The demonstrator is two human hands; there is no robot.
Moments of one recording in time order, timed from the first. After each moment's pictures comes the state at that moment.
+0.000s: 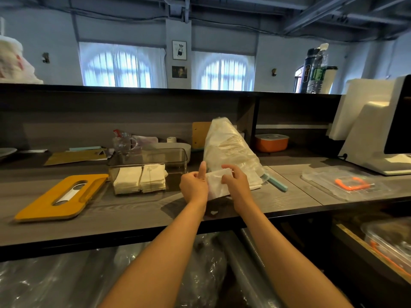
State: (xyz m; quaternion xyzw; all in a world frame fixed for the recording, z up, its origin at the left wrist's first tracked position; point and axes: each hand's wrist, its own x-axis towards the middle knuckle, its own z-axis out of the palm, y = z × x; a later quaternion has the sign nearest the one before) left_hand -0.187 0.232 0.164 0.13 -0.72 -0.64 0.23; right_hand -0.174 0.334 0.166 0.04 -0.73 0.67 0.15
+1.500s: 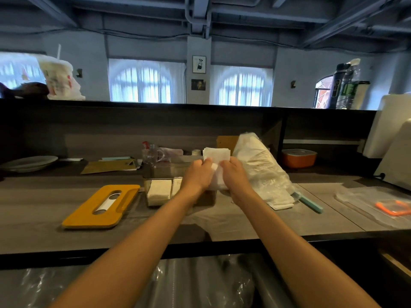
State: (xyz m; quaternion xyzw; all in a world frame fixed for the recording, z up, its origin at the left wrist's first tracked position) left_hand -0.168 0.138 0.237 0.01 -0.80 -0.58 0.15; right_hand -0.164 0.237 0.242 0.04 -0.75 0.65 0.11
